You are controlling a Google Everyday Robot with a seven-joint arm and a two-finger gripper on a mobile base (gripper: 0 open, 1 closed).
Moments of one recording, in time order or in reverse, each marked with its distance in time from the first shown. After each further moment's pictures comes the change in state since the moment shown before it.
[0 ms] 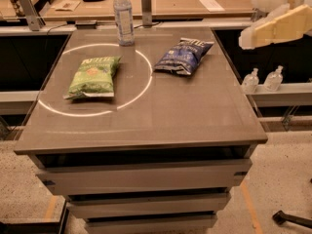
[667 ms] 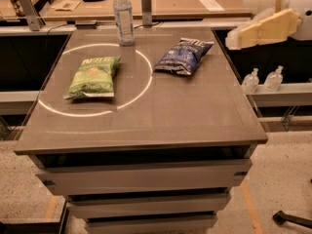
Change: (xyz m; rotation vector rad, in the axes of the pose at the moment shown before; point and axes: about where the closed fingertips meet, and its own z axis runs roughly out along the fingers) arm 0.003 -0.005 0.016 0.016 -0.025 0.012
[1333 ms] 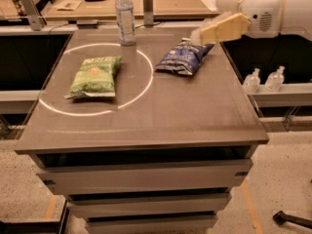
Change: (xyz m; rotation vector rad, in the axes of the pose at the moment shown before) arm 0.011 -0.048 0.069 0.037 -0.011 -0.022
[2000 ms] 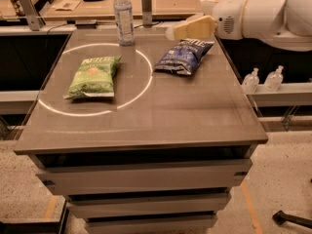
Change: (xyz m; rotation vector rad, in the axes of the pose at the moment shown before) arm 0.006 -0.036 0.065 0.107 -0.040 0.038
